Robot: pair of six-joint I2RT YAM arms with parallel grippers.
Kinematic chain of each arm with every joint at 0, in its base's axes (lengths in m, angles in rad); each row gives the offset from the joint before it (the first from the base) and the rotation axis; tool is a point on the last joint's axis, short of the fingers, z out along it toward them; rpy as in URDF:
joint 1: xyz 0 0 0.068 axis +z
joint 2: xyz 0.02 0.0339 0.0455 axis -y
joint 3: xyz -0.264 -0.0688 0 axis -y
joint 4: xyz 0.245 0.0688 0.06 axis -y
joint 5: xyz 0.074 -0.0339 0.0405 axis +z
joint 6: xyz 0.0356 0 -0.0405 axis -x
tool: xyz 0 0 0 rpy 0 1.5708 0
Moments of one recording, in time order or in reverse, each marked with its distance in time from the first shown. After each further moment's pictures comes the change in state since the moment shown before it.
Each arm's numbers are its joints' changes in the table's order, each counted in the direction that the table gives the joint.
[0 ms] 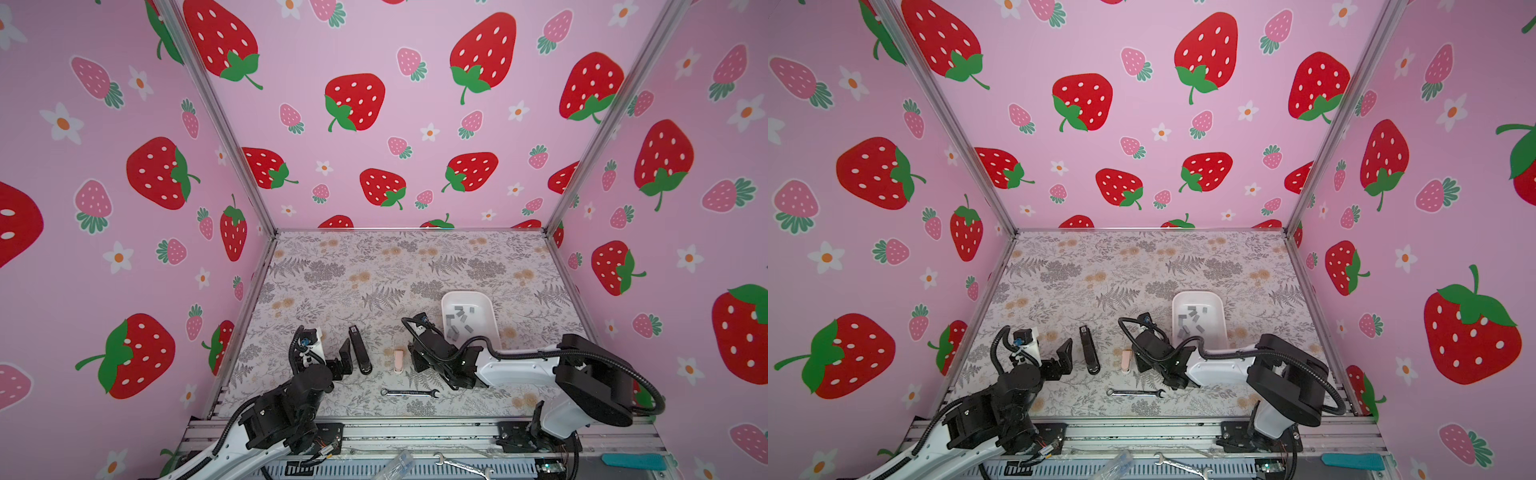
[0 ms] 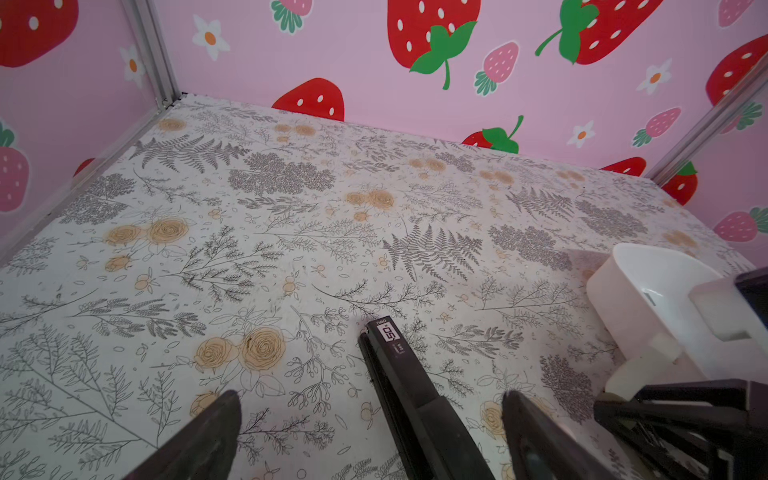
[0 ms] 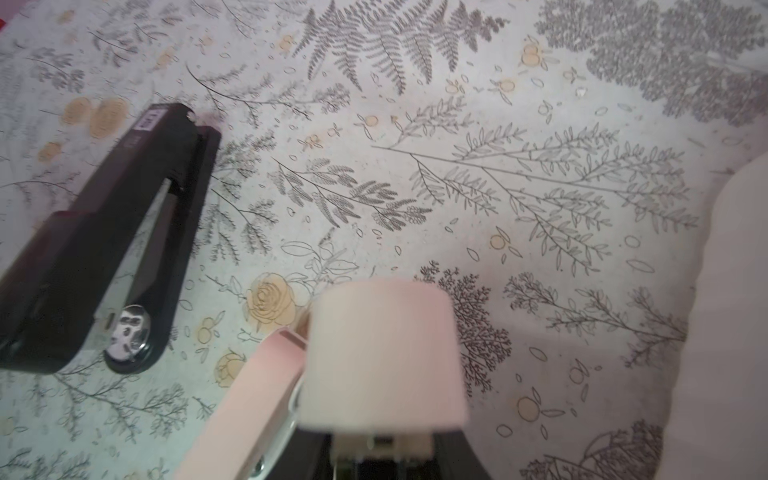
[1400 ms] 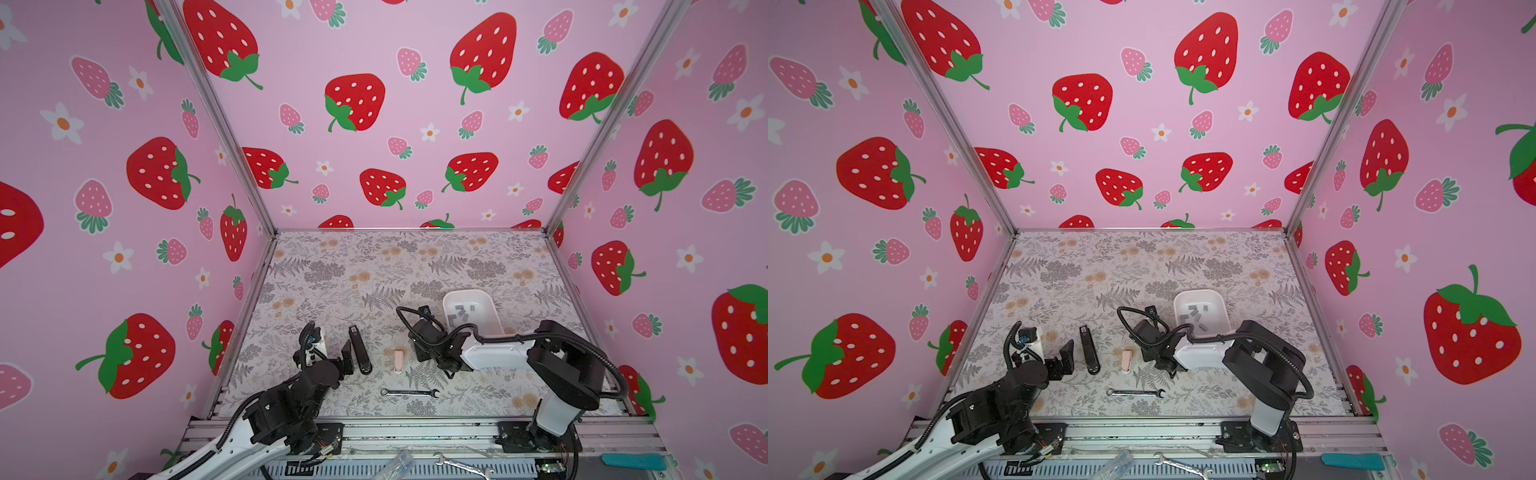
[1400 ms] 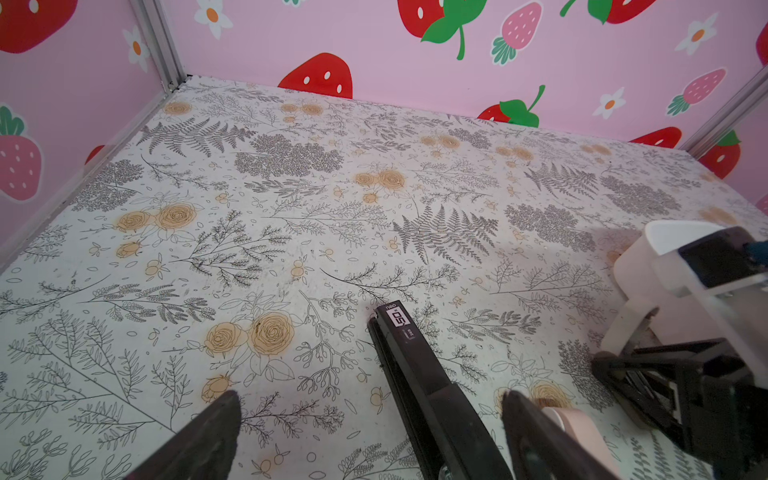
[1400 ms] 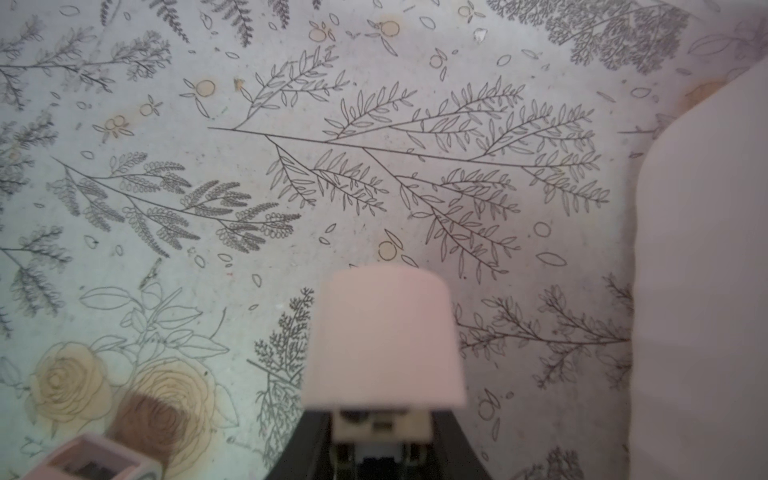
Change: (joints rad) left arm 0.000 -0.076 0.009 0.004 -0.013 0.011; right arm -0.085 -0.142 0.135 -0.167 -0.052 -0.018
